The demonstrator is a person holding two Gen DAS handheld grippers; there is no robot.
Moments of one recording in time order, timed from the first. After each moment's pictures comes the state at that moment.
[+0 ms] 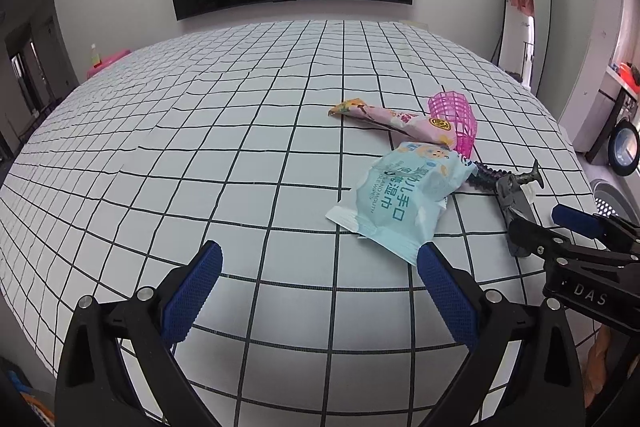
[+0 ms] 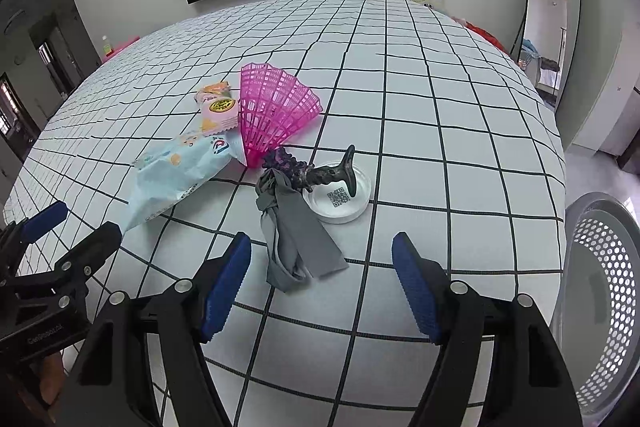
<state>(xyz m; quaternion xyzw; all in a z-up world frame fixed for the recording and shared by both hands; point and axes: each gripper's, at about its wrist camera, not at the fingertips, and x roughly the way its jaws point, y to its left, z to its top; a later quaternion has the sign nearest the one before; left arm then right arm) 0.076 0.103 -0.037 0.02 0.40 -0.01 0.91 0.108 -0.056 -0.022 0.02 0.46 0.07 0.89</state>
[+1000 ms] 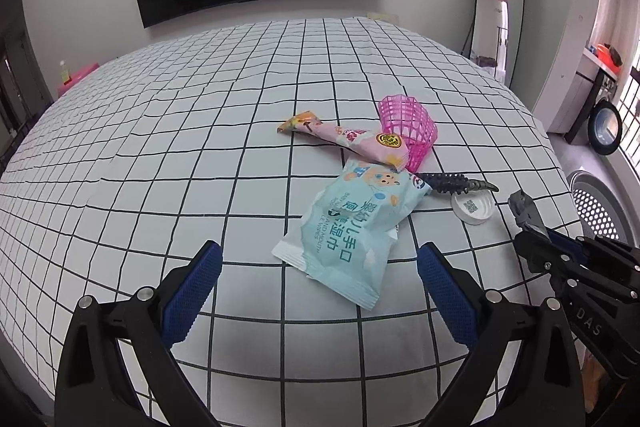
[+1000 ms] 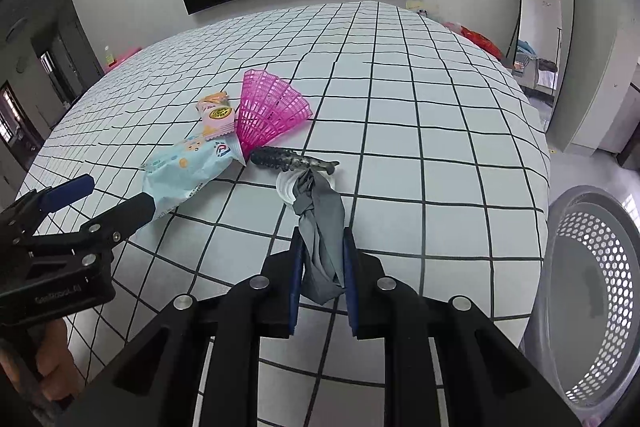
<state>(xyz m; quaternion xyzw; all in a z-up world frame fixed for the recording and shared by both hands) 0.095 0.077 -0.023 0.03 0.42 -0.06 0.91 0.084 -0.088 -0.009 0.05 0.44 0.08 0.89</state>
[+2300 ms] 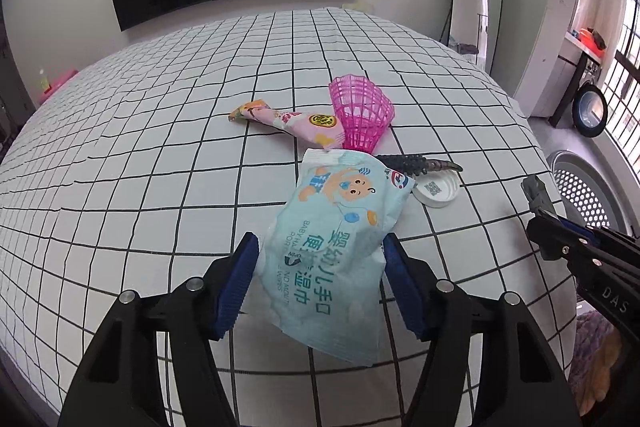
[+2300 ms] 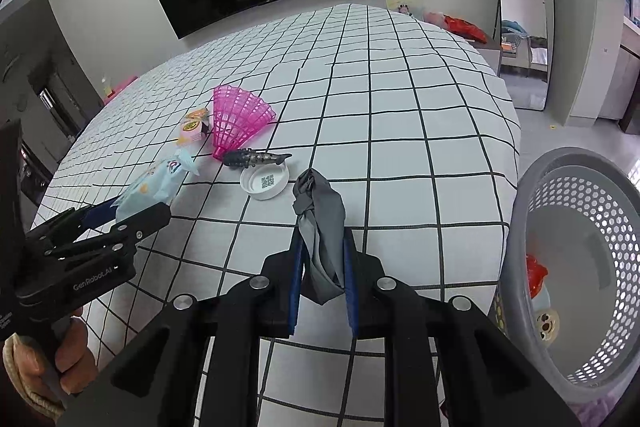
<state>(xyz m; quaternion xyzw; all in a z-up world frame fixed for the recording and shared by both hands) 0.079 0.047 -0.026 0.05 0.42 -0.09 0.90 0.057 -0.123 -0.004 0.10 0.43 0.07 0.89</state>
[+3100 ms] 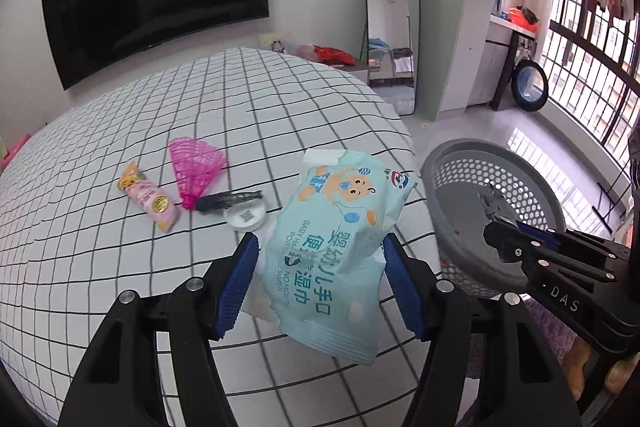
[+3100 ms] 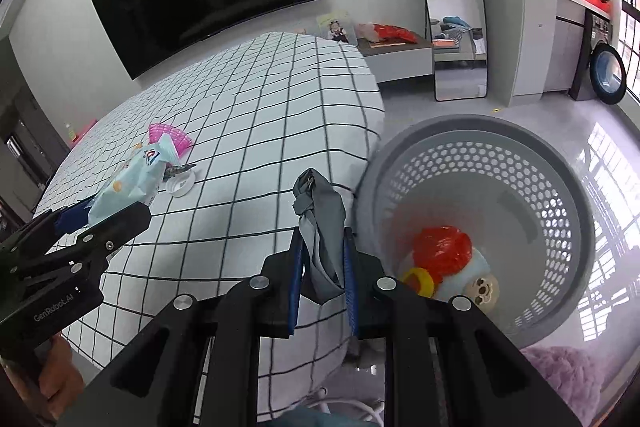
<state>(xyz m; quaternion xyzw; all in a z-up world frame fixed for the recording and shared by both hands) 0.031 -0.077 0.010 0.09 0.37 -0.21 0.90 -0.027 -0.227 0.014 0.14 0.40 -0.04 0.91</state>
